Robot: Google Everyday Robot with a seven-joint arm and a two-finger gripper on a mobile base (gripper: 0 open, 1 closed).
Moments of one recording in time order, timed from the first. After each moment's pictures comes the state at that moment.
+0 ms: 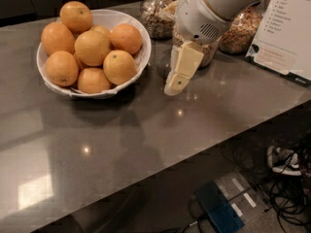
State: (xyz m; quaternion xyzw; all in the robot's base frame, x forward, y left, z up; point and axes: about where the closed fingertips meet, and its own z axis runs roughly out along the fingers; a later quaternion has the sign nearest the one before) arm 0.523 -0.029 0.982 -0.71 0.63 0.07 0.31
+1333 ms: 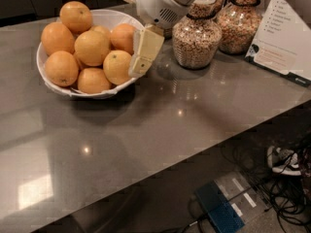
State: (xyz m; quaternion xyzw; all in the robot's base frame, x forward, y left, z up) arm 0.556 0.047 1.005 -0.73 0.57 0.08 0.36
